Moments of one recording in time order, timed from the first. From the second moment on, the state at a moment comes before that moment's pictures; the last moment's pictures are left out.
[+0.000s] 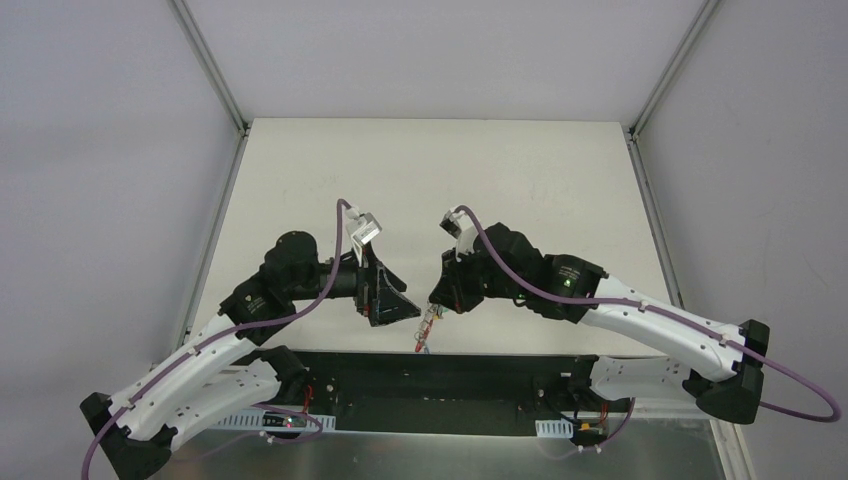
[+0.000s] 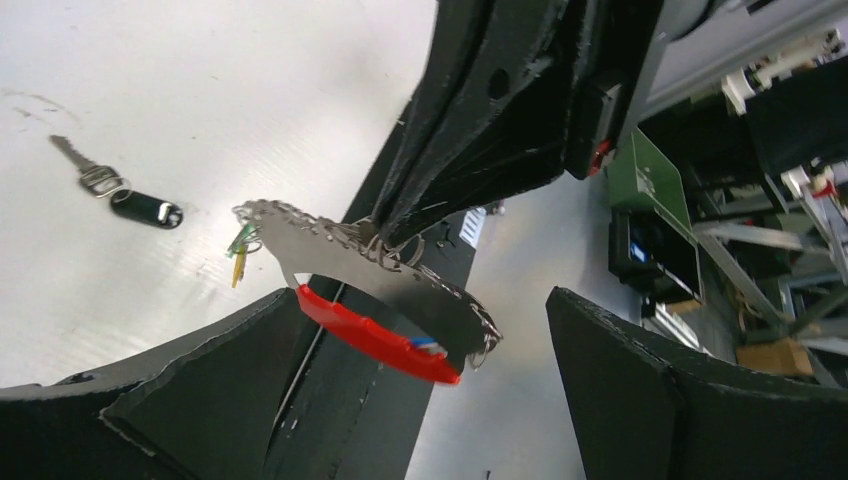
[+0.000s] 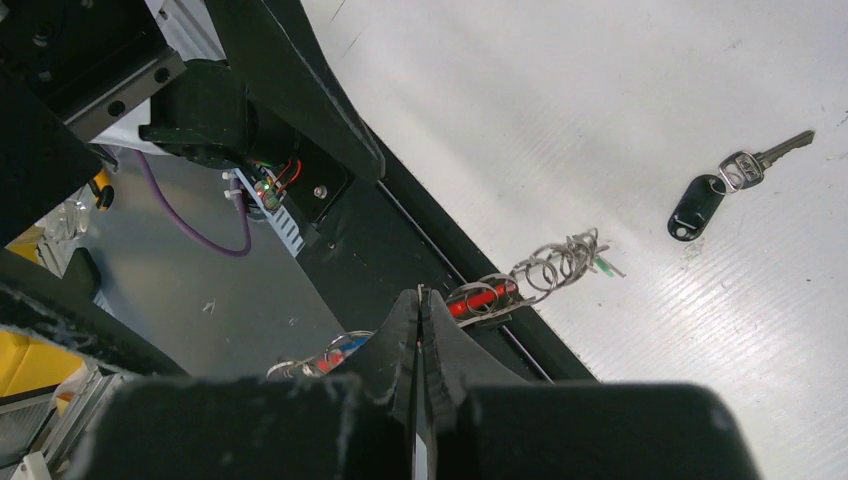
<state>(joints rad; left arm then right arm) -0.75 0.69 0.73 -0.26 0.56 -0.55 1.13 1.11 1.11 -0.60 -0.07 0.54</state>
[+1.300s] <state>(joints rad) -0.83 0.82 0.74 -0.29 0.52 -0.46 1.14 1.19 1.22 -0.73 0.12 0.65</state>
